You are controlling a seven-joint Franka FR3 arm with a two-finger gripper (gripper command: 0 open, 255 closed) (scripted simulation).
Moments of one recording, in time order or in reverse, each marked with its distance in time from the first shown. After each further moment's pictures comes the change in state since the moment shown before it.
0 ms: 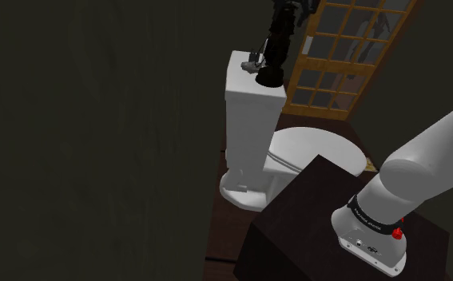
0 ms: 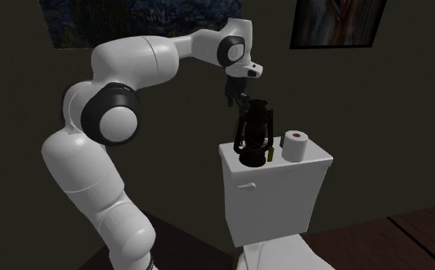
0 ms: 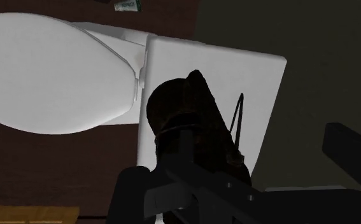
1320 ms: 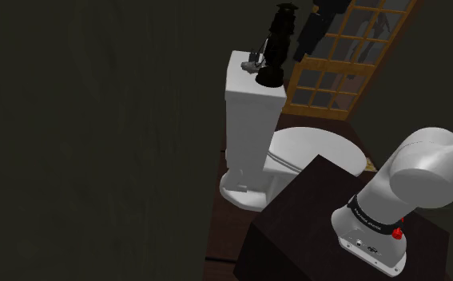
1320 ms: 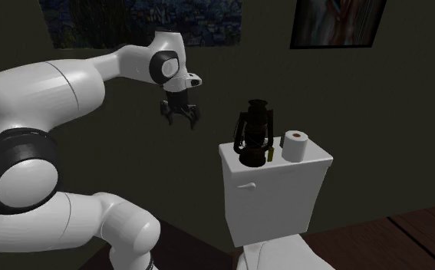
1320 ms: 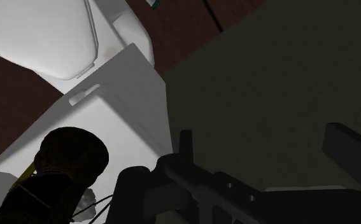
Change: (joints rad) arm 0.234 -0.567 0.085 -0.569 -0.015 0.017 -0.506
